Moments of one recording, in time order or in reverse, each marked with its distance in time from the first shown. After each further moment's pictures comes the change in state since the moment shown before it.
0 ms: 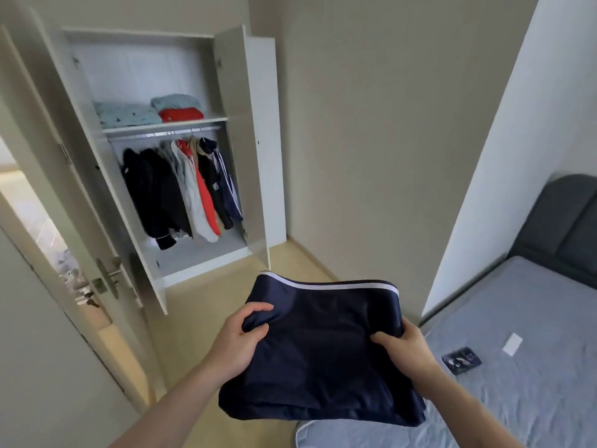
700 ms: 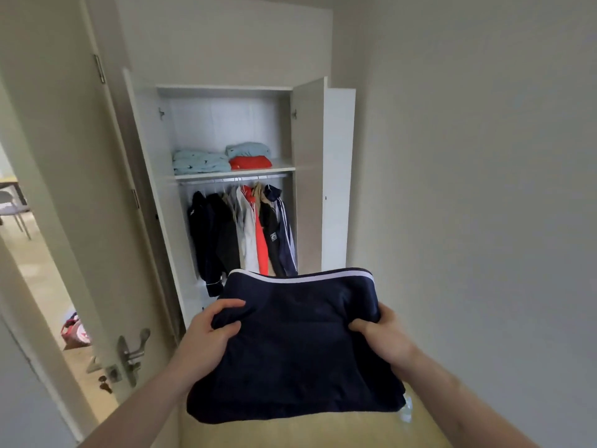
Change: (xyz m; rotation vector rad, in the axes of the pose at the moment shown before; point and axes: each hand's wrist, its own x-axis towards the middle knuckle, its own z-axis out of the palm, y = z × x) left_hand 0.296 0.019 -0.180 -0.021 0.403 0.019; right_hand 0.325 -0.219 0.210 0.012 -0.337 -0.225
